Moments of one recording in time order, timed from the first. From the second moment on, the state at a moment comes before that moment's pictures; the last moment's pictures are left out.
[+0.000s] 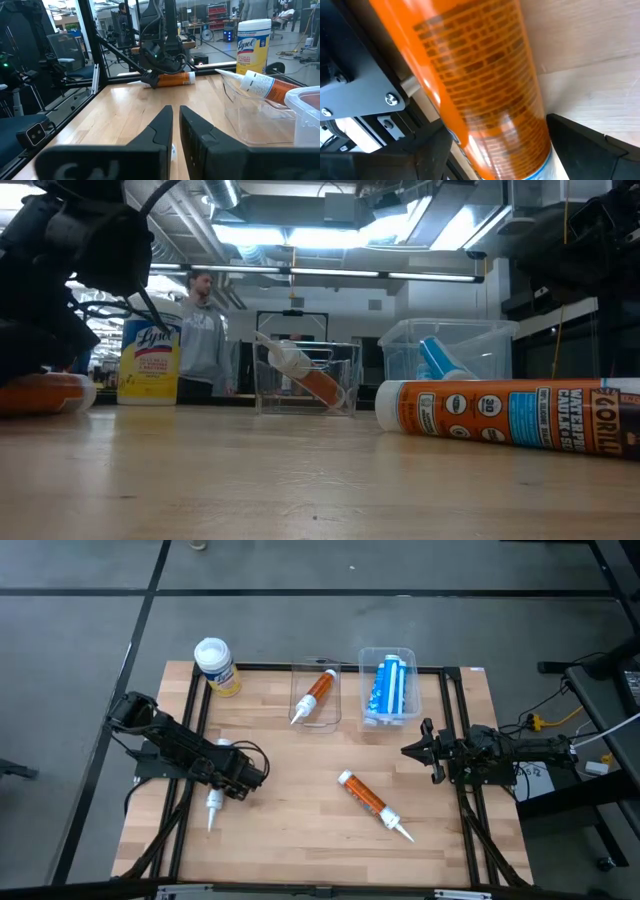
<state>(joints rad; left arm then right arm) -0.32 1.50 0.66 -0.99 0.26 -1.53 0.04 0.00 0.01 0.02 -0.02 0.12</state>
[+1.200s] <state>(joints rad) -0.32 1.44 0.70 -0.95 0.25 -1.57 0.04 0.00 0.01 0.02 -0.02 0.13</state>
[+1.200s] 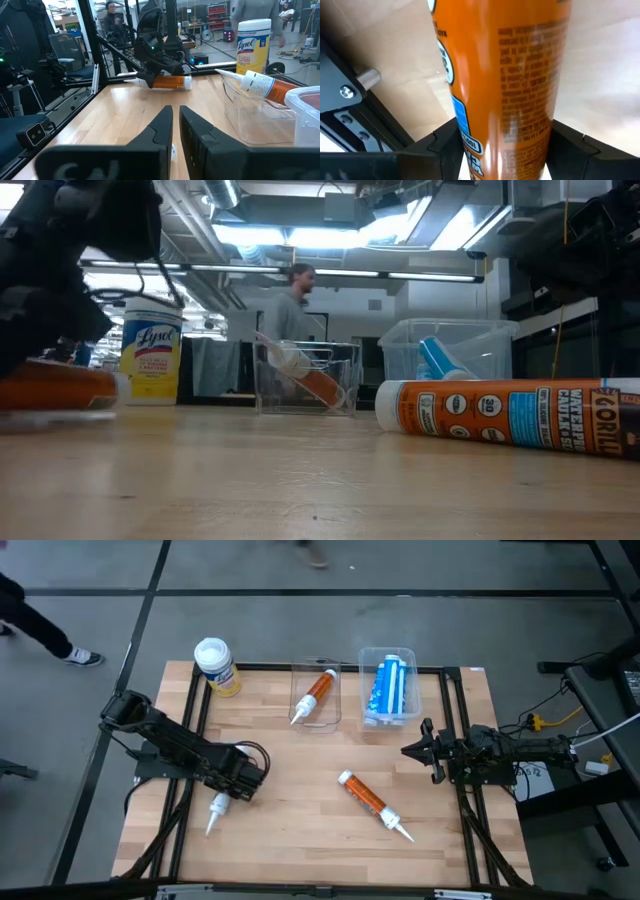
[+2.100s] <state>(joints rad) -0.01 1.35 1.20 -1.12 -0.03 -1.22 0.04 0.00 0.01 0.02 -0.02 0.12</state>
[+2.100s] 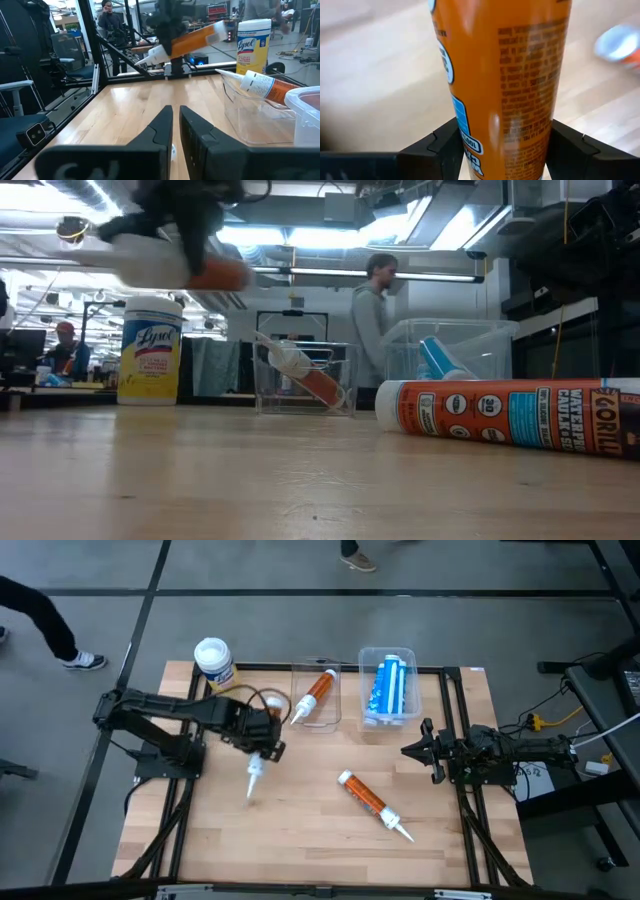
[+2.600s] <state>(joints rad) 0.35 1.35 1.21 -0.88 0.11 -0.91 0.04 0.00 0.01 0.02 -0.02 0.12</state>
